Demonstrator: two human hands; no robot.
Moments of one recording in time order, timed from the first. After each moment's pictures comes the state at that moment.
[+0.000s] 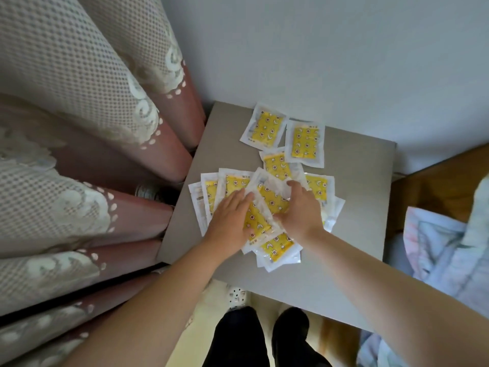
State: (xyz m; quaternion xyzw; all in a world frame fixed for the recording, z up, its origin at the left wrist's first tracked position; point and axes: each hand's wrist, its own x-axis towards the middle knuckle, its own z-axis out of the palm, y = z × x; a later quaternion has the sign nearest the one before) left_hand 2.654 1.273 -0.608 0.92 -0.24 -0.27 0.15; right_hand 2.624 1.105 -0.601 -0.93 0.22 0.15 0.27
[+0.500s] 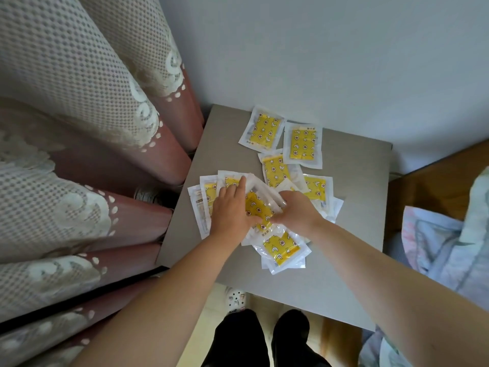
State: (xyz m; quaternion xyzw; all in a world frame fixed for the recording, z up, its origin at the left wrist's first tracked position) left_hand 2.670 1.253 -0.607 0.95 -0.13 -0.20 0.19; right_hand 2.636 1.102 -0.584 -0.86 0.20 0.26 0.38
